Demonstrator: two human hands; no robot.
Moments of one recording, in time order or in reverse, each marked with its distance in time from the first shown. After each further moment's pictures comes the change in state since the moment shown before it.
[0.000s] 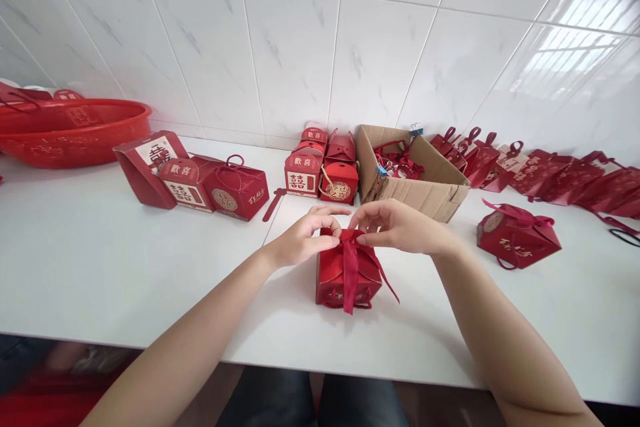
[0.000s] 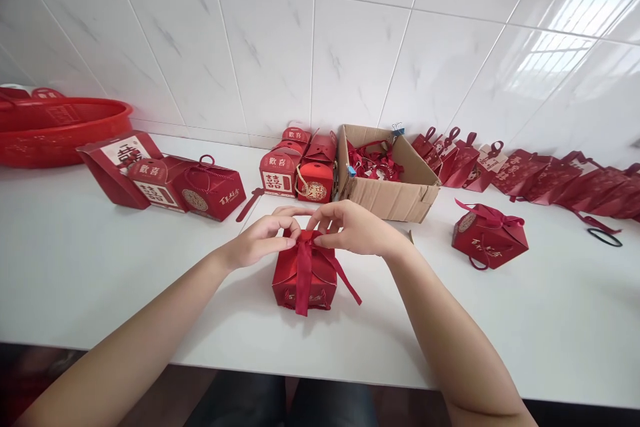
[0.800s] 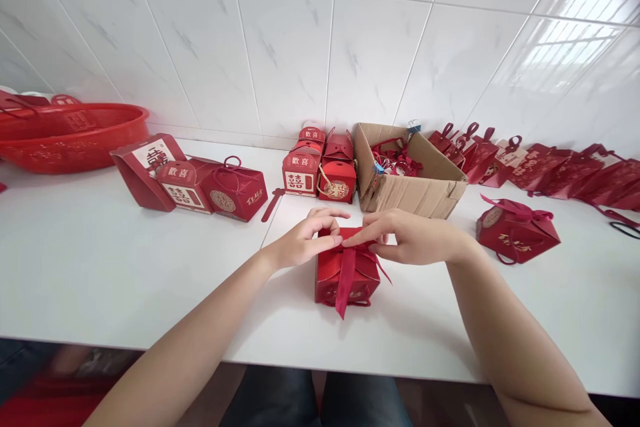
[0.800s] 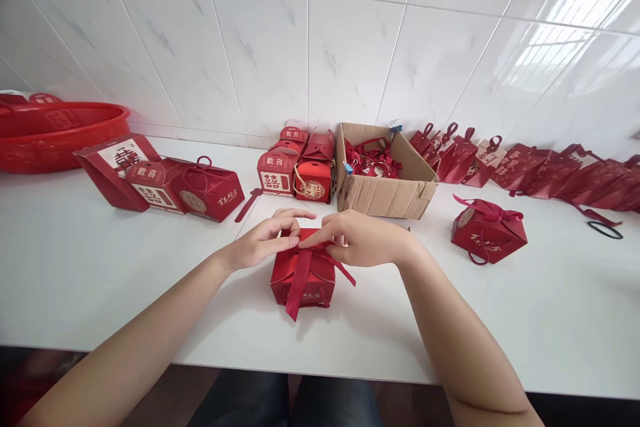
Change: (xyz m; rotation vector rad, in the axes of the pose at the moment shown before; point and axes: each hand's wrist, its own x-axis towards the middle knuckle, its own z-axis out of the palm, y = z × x) left_hand 0.003 -0.004 0.003 -0.008 -0.040 -0.046; right_hand -0.016 -0.012 -0.007 -0.420 -0.206 -0.184
